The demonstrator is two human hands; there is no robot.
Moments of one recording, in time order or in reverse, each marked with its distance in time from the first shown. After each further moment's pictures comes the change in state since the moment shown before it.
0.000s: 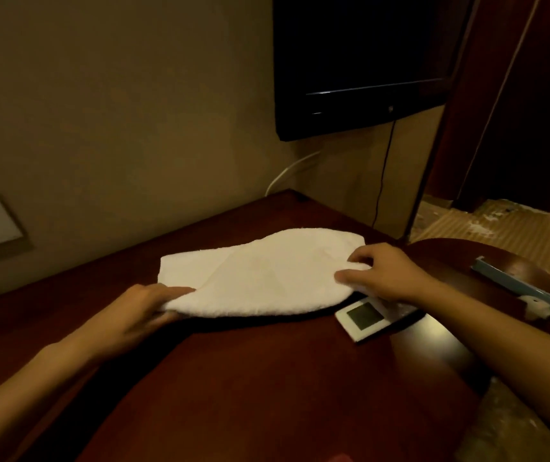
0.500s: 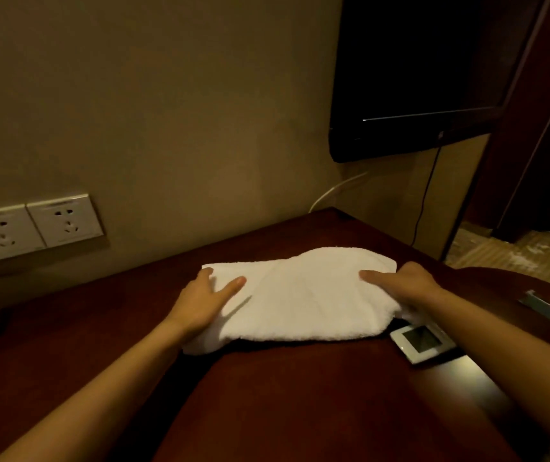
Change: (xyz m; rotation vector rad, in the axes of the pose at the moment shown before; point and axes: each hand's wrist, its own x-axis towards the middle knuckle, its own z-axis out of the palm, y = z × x) left_hand 0.018 -0.031 0.015 -0.300 0.313 -0.587; right_hand 0.026 -0.045 0.038 0.469 0.120 0.467
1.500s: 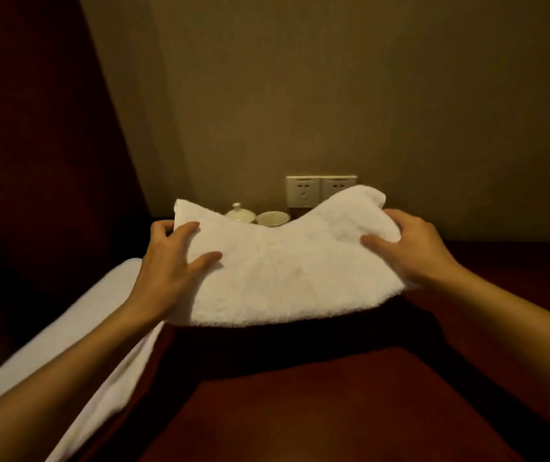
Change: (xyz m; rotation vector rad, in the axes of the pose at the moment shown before) left_hand -0.297 -0.092 -0.246 0.345 0.808 -0.246; right_hand -0.215 -0.142 0.216 -0.162 -0.443 -1.041
